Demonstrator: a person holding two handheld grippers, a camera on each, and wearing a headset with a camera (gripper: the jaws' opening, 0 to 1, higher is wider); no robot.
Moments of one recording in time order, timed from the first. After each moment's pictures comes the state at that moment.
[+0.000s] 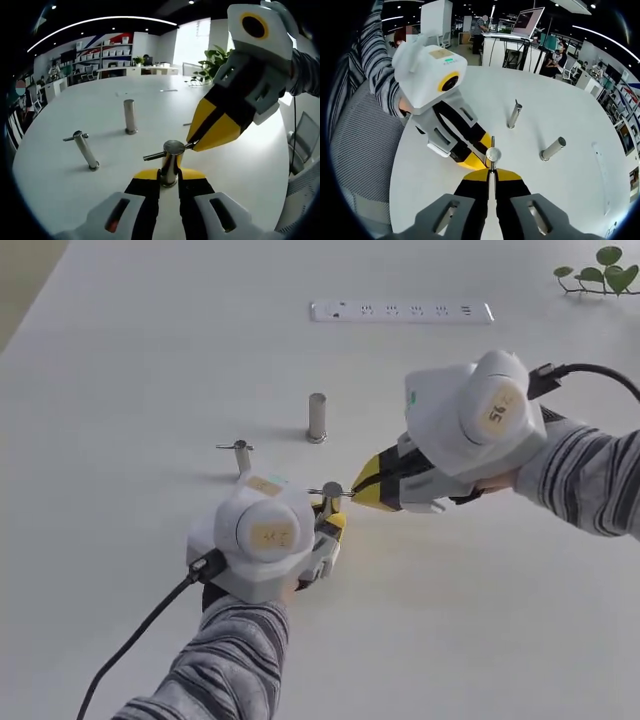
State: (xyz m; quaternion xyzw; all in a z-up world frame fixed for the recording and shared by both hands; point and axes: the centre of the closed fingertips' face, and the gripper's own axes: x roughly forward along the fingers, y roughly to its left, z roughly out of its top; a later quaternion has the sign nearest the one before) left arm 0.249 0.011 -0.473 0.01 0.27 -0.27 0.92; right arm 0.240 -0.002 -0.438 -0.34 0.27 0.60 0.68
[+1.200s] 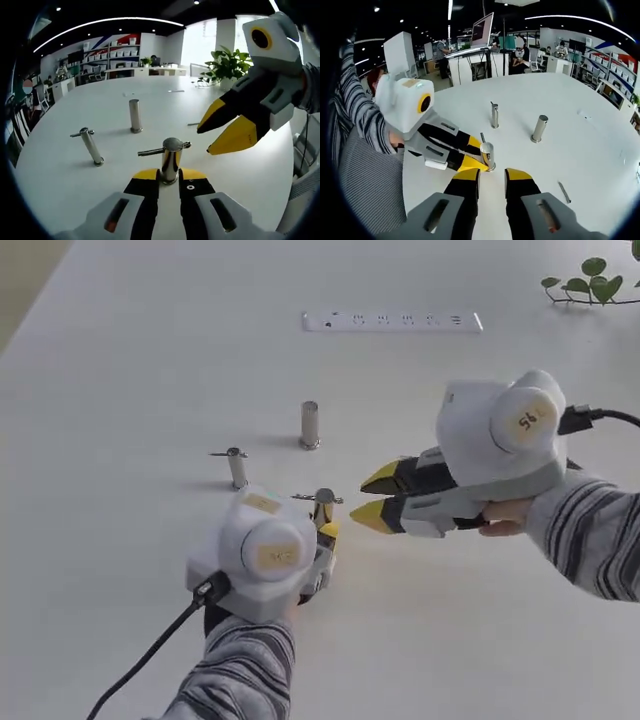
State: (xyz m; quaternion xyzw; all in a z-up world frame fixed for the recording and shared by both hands) left arm 0.246 0.014 -0.470 0.02 0.27 -0.24 0.93; right arm 0.237 -0.024 -0.431 -0.17 0.31 0.51 0.79
